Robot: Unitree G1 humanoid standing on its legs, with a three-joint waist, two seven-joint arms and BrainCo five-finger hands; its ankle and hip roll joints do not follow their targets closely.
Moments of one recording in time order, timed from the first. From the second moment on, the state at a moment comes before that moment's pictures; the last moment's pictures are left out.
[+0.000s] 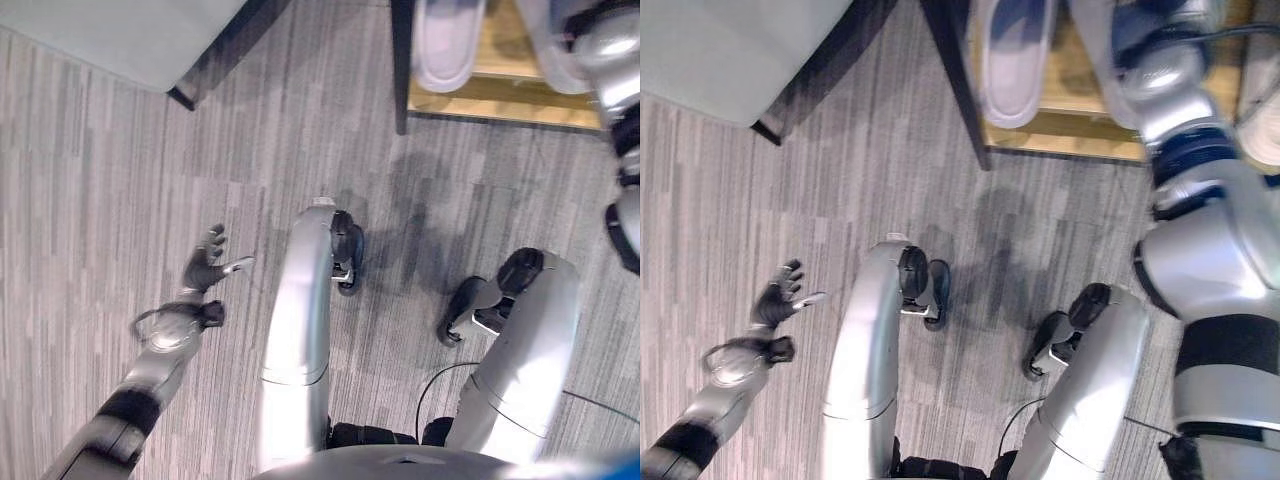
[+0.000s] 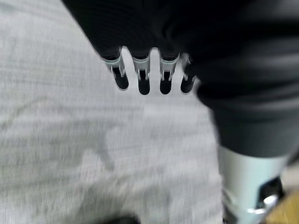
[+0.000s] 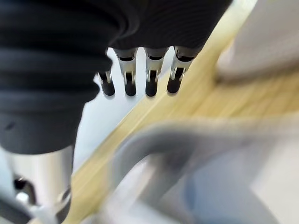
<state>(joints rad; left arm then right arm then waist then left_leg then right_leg) -0.15 0.67 -0.37 0.51 -0.57 -0.30 0.16 -1.61 -0.66 0.74 1.19 0.26 -0.11 -0.52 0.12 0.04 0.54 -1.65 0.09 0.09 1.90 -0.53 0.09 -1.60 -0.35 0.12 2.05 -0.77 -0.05</state>
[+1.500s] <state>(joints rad) -0.18 0.62 -0.27 0.59 -0.57 -0.27 0.29 -1.12 -0.68 0.52 0.76 0.19 -0.11 -0.55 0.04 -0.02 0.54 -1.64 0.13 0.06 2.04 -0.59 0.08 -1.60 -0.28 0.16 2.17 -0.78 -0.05</state>
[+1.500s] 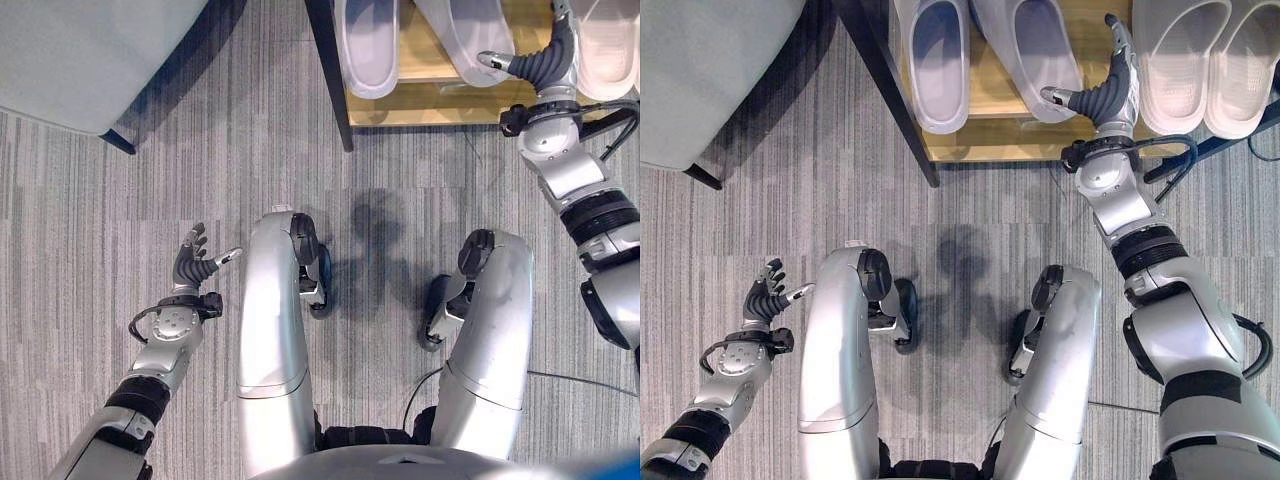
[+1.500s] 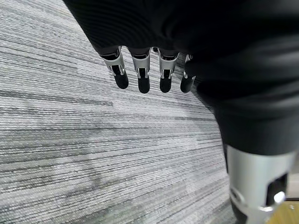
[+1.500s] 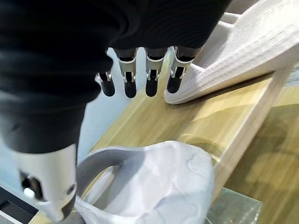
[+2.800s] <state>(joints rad) -0.17 0.53 -0.23 0.62 -0.49 -0.27 0.34 -0.86 -0.60 0.28 0.53 -0.04 -0.12 -0.66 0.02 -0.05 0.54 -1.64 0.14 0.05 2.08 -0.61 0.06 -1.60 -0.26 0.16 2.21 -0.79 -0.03</state>
